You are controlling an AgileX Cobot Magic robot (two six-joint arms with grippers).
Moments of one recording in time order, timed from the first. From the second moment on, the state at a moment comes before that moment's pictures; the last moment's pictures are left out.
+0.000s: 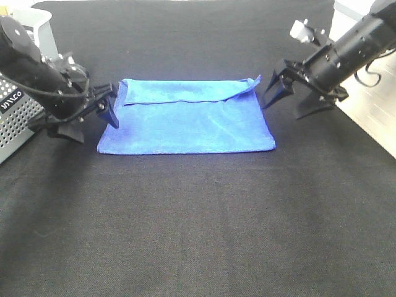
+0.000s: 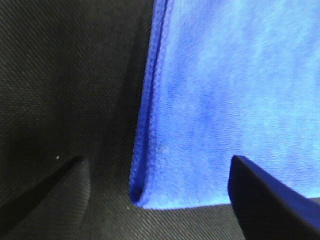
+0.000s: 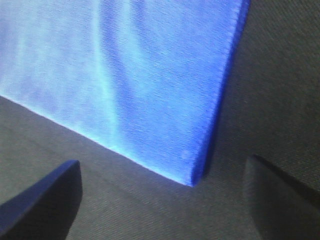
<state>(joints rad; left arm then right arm) -0.14 2.17 -1.43 -0.53 0.61 0.00 0.05 2.14 -1.53 0.71 0.90 -0.51</state>
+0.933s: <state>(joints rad) -0.17 2.24 -1.43 -0.72 0.55 0.16 0.10 2.34 -1.59 0.83 0.87 -0.48</state>
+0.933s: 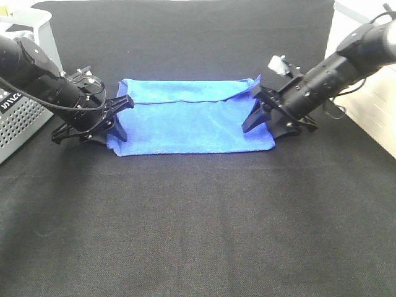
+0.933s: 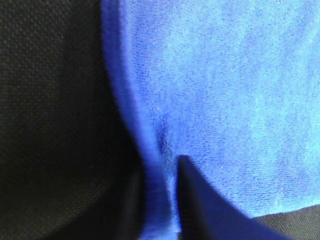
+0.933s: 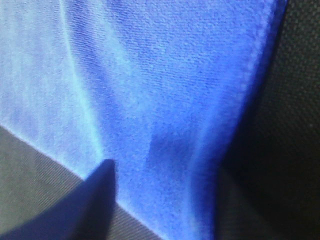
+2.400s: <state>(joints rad) -0.12 2.01 -1.09 -0.68 0.80 0.27 0.02 2.06 -1.10 0.78 0.83 -0.49</state>
